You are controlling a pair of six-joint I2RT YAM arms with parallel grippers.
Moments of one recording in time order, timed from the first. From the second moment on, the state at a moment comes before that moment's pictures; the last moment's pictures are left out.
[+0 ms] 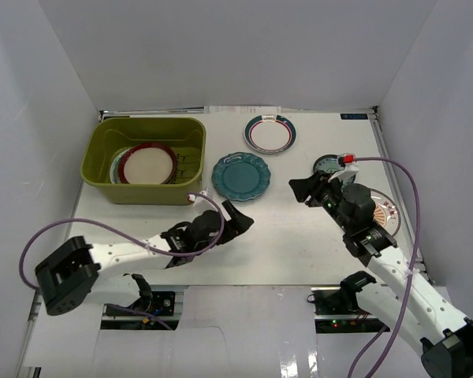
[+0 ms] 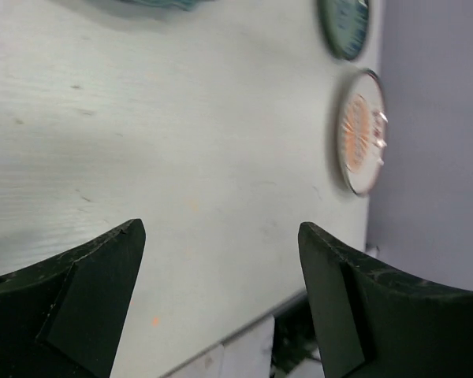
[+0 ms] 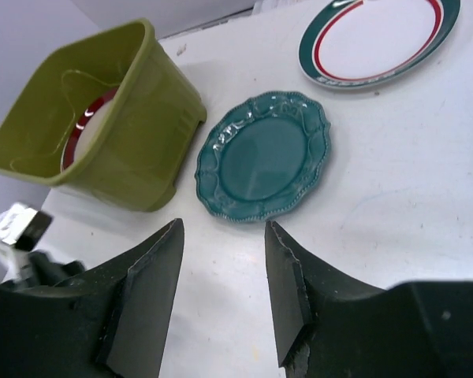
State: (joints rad) left arm -1.01 1.15 0.51 0.17 -0.28 -1.18; right arm 0.50 0.75 0.55 0.07 0.00 0.54
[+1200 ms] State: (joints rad) left arm -0.88 1.96 0.87 0.41 -0.72 -1.78; right arm 0.49 0.46 0.48 -0.21 -0.23 0.49
